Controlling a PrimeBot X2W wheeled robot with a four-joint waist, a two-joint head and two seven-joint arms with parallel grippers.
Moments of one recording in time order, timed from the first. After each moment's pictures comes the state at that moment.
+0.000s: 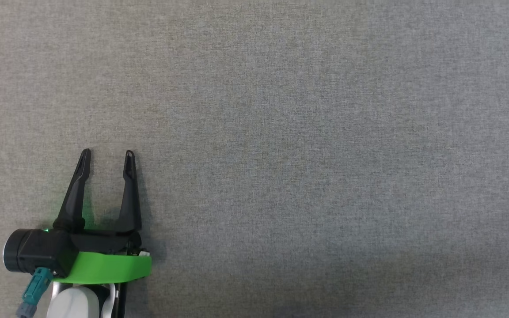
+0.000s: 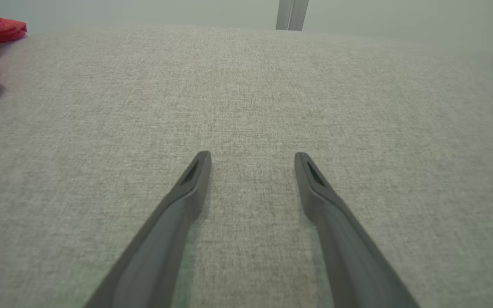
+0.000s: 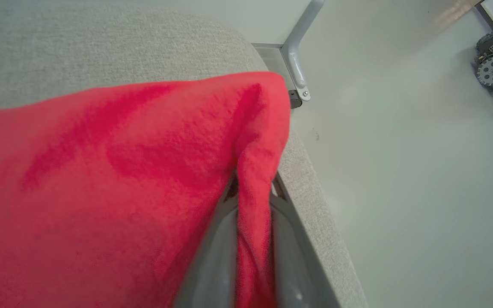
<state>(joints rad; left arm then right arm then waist) -0.08 0.05 -0.03 -0.05 -0.18 -0.13 -0.26 -0.90 -0.90 -0.06 0.87 0.42 0.13 0.24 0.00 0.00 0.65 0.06</state>
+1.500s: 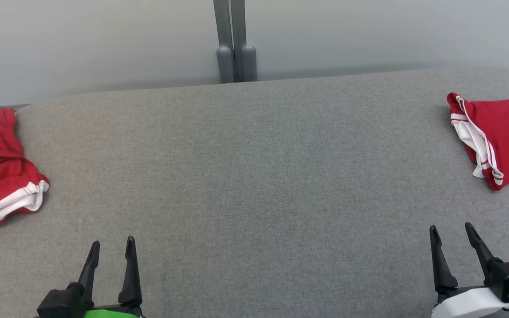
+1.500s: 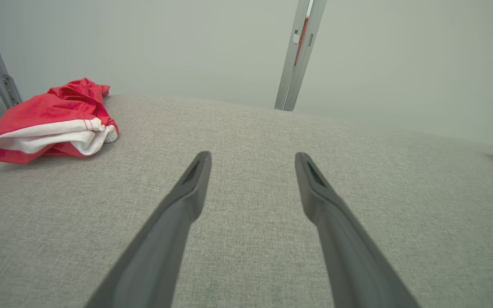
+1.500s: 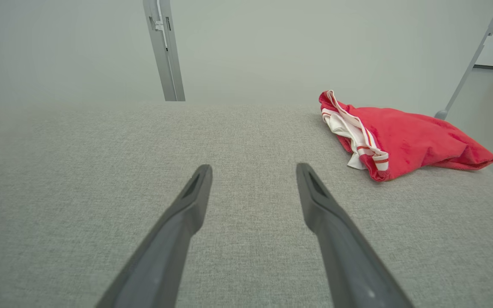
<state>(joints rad) 0.10 0.05 -0.01 0.16 -0.27 -0.11 -0.26 0.12 -0.10 -0.09 0.13 0.08 0.13 -0.26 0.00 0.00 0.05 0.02</state>
